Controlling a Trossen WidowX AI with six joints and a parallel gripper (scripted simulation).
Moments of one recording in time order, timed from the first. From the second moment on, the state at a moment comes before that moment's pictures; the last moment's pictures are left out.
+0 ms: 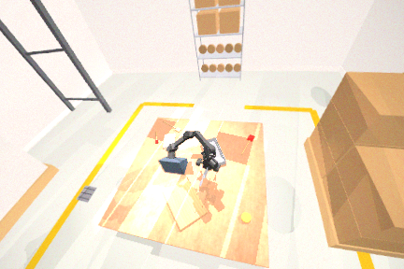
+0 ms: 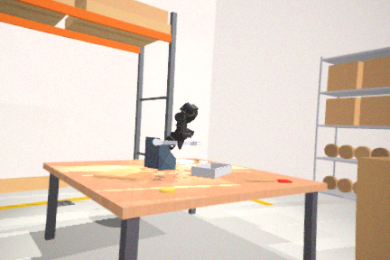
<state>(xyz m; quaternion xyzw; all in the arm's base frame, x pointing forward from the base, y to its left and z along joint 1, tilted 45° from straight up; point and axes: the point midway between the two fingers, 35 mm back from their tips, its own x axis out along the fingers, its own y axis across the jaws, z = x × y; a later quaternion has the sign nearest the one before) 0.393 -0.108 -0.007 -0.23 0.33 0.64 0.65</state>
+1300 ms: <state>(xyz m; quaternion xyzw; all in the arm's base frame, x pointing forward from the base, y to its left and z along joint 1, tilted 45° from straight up) 0.353 -0.169 -0.059 0.00 0.53 0.49 0.70</state>
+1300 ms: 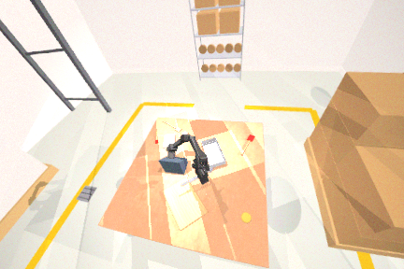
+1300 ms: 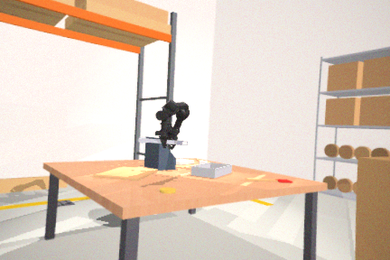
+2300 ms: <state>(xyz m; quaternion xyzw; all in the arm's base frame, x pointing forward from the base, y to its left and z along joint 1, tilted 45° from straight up) 0.317 -0.205 -0.084 0.37 0.71 0.12 0.59</state>
